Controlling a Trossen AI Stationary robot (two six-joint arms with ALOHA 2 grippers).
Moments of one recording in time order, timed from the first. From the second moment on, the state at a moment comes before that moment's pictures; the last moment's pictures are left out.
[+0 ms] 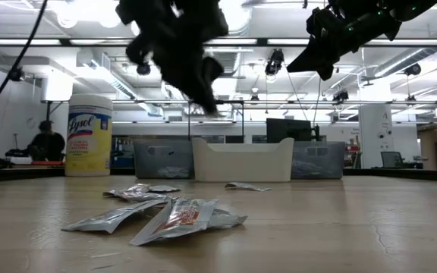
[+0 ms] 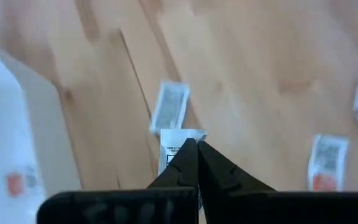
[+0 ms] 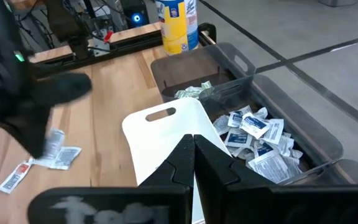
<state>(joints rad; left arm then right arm) -0.02 1.70 1.25 -0.50 0.09 0.34 -0.58 1.04 0.78 -0.18 -0.31 0.02</state>
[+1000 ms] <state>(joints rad) 0.14 1.80 1.44 -0.34 -0.36 0.41 -0.58 1.04 0.78 -0.18 -0.31 -0.03</state>
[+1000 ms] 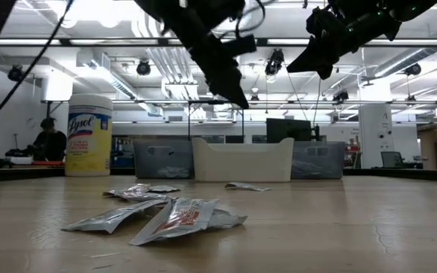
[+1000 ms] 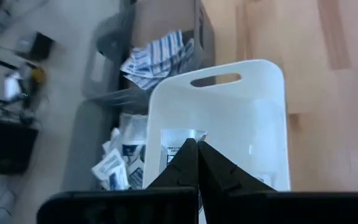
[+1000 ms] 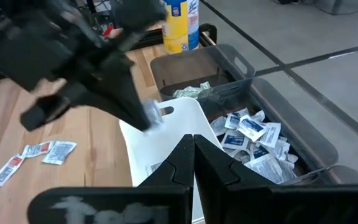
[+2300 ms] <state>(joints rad) 0.27 2.07 1.53 -0.38 -0.07 0.23 -0.58 1.04 0.78 -0.18 -0.31 -0.06</state>
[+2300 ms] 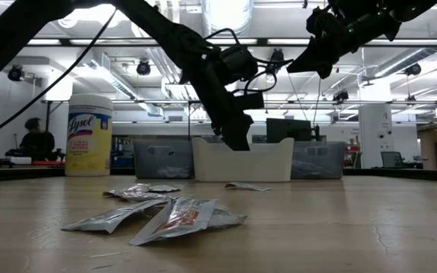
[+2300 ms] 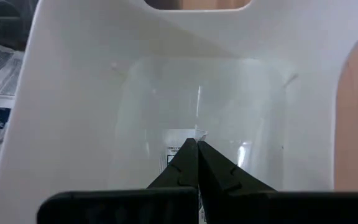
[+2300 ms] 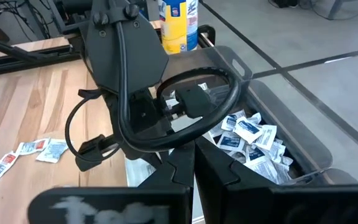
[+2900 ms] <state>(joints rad) 0.27 2.07 1.53 -0.38 -0.06 0.23 -0.58 1.03 0.78 -0.18 -0.30 -0.07</state>
